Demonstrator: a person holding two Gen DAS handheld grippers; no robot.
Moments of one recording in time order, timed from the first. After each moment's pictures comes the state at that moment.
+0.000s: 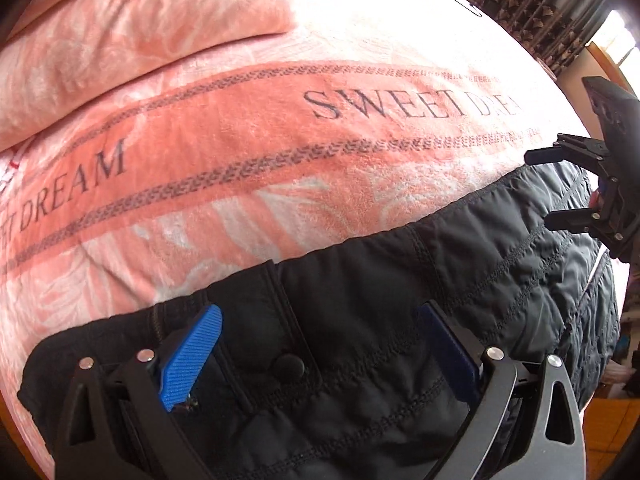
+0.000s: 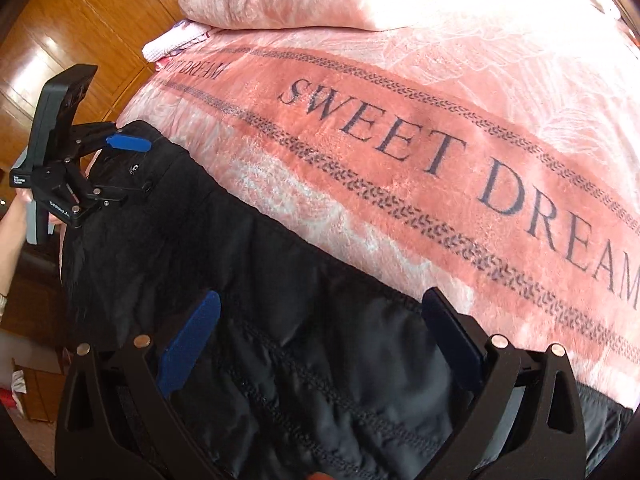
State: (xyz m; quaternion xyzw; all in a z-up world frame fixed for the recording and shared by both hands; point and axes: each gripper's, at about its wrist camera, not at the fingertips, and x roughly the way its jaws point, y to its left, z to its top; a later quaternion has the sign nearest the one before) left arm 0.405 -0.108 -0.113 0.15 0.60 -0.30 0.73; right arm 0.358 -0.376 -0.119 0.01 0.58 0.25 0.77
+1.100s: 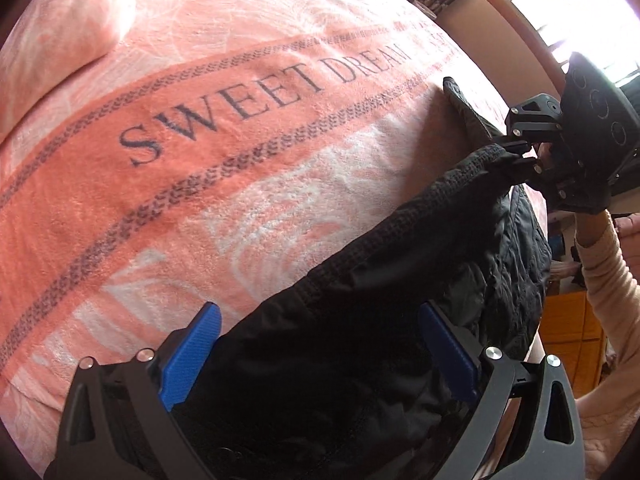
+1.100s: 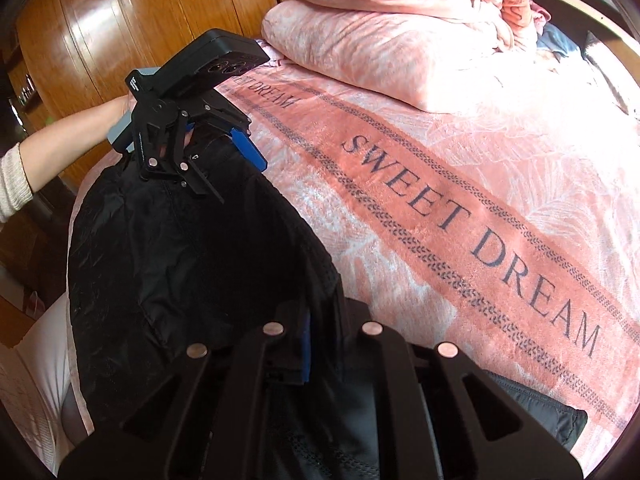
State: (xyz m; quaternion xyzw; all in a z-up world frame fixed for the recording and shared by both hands) left arm 0.412 -0.171 -0.117 0.17 0.61 -0.49 0.60; right arm 0.285 -0.385 -0.052 -0.06 0.45 0.31 0.83
